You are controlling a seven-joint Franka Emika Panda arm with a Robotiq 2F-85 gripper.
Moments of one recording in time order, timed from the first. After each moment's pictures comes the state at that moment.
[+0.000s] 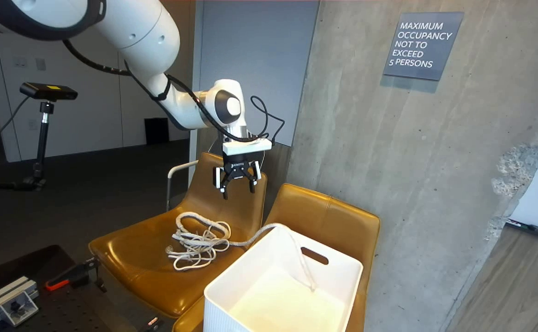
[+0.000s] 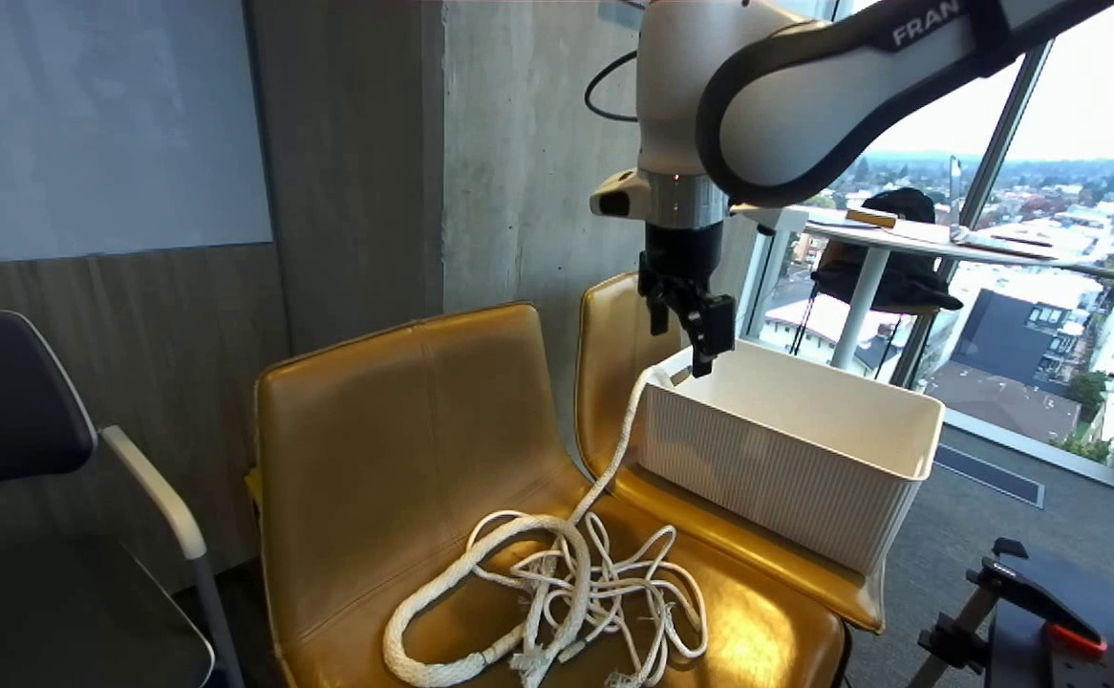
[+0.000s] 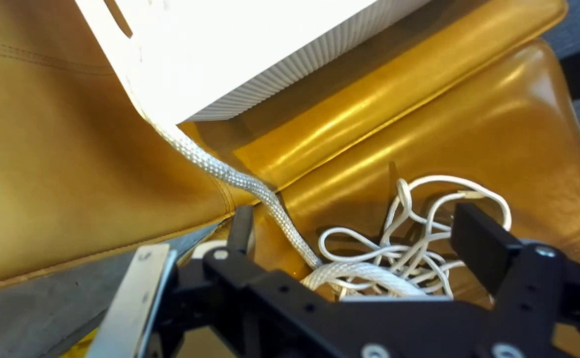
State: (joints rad) arm 0.00 0.64 0.06 -1.53 -0.41 2.13 -0.86
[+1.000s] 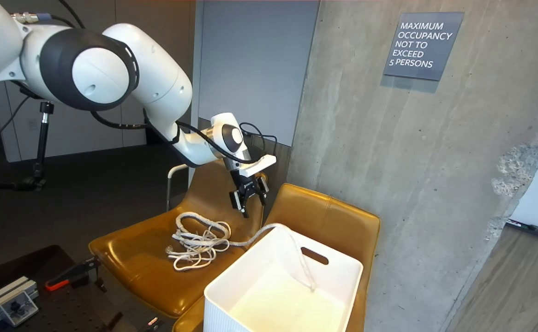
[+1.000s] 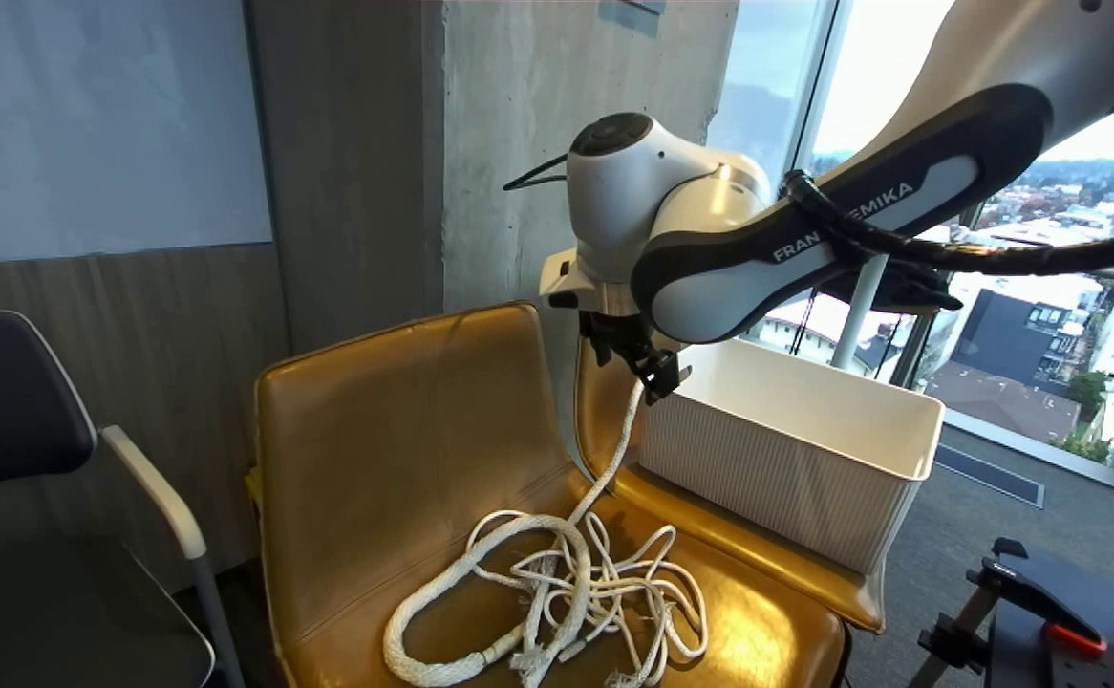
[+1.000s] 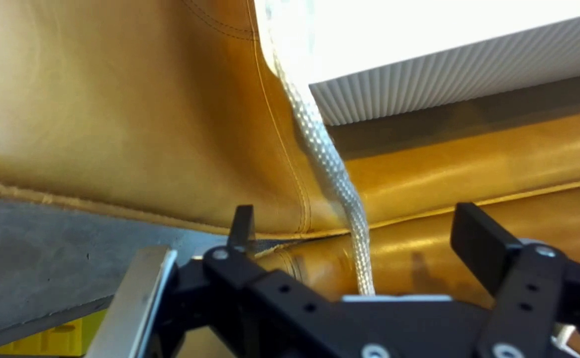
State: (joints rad) arm 0.08 0.95 -0.03 -1.26 -0.63 2.23 -1.00
